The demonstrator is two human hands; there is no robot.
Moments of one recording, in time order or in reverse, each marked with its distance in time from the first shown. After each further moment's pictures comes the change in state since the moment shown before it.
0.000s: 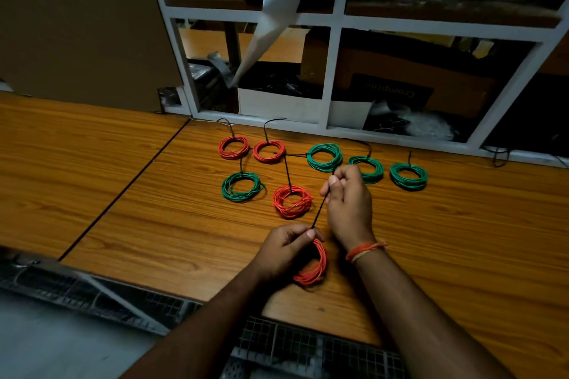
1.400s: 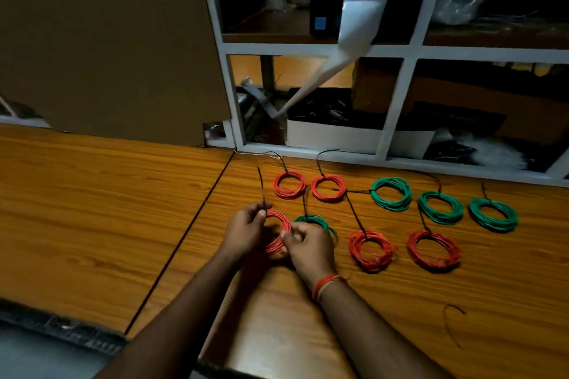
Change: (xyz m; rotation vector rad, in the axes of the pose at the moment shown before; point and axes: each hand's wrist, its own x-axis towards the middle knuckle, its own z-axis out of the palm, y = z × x) left_hand 0.050 0.044 -0.247 0.159 0.378 -0.150; right_hand -0.009 -0.046 0.221 0.120 -0.282 0.354
